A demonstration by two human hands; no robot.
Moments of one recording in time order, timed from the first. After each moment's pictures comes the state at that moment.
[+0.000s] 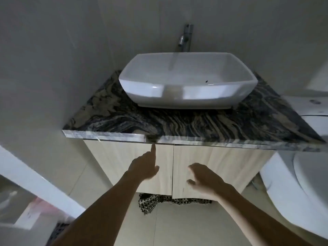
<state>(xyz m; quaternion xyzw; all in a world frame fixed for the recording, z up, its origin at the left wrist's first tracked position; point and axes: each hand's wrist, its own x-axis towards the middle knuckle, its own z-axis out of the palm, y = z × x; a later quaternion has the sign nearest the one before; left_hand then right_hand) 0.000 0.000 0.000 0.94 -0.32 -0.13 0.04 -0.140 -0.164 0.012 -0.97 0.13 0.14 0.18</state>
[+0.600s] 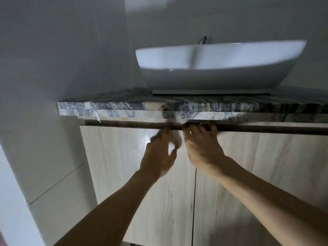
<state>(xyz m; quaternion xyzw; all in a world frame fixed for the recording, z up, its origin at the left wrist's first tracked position) 0.069 -0.027 -0.139 0.83 -0.38 0.27 0.30 -0.014 -0.144 -0.100 -0.93 0.08 -0.32 -0.15</state>
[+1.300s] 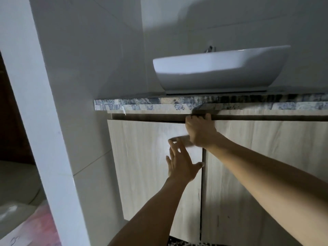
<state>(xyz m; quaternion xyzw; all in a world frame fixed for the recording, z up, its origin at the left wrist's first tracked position) -0.012 -0.037 -0.186 0.91 -0.24 0.15 0.32 -0.027 -0.118 -0.085 -0.94 0.06 -0.31 -0.14</state>
